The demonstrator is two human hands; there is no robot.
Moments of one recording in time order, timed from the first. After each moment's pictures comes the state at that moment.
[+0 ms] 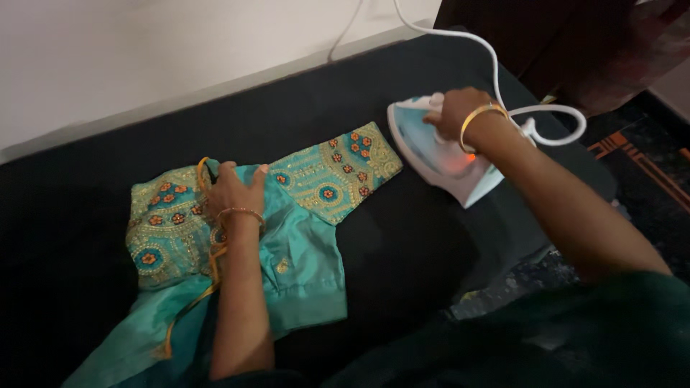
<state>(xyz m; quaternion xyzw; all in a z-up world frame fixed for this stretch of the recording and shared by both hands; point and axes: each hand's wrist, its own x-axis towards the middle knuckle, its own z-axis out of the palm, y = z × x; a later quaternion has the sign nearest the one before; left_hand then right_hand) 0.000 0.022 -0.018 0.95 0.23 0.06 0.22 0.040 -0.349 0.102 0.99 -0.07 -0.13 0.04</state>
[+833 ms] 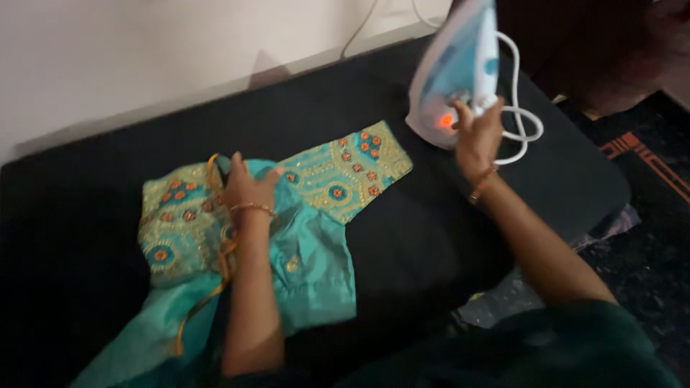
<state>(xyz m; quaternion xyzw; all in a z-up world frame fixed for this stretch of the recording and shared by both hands) 0.004 0.017 -0.015 0.90 0.25 0.06 0.35 0.035 -0.366 -0.002 0.83 -0.17 0.28 -0.45</state>
